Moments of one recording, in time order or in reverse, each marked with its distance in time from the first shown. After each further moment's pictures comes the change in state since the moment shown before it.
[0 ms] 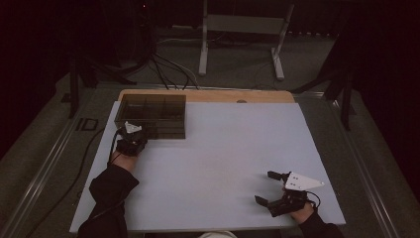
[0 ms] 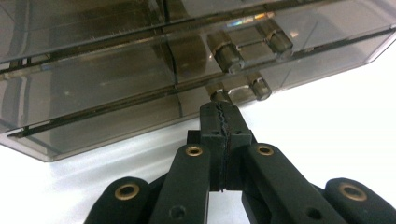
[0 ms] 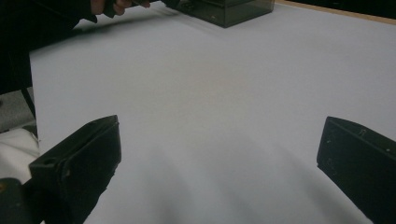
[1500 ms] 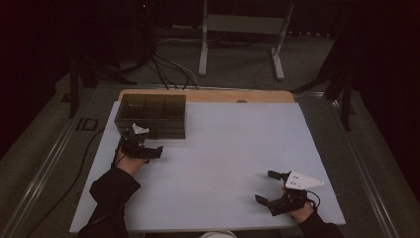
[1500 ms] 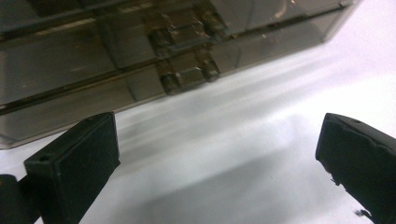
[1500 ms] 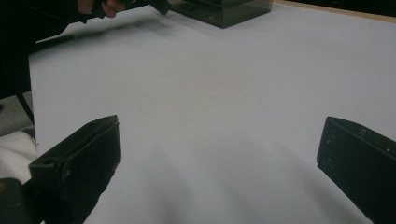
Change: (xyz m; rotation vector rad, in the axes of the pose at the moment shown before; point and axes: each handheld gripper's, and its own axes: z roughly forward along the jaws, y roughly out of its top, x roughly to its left) left arm -0.024 0.004 -0.007 0.080 -0.046 0.039; right arm -0.003 -0.001 0.001 -0.008 0.000 0.017
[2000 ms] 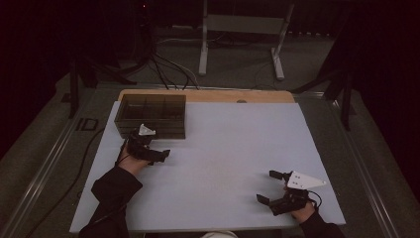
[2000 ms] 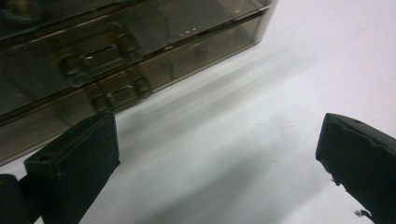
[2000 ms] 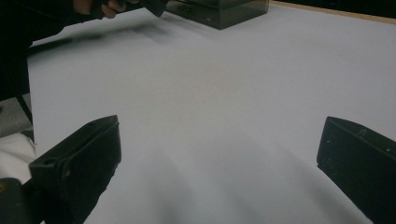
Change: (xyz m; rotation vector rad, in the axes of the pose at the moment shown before) left arm -0.014 0.006 -0.003 -0.020 -0.163 0.091; right arm -0.002 -0.001 -0.003 -0.004 -0.005 0.000
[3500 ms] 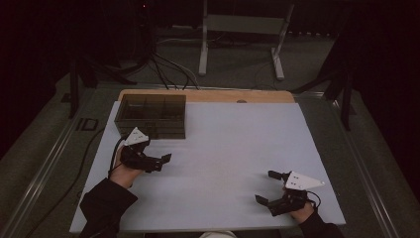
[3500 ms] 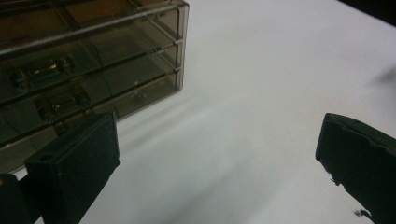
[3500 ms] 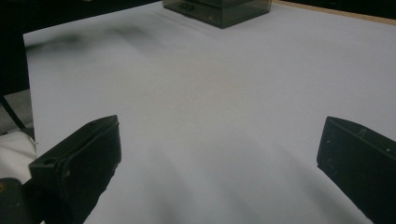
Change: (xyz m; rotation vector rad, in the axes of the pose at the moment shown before) left arm -0.031 -0.008 -0.063 -0.196 -0.119 0.037; right arm 0.004 0.002 0.002 0.008 -0.002 -0.011
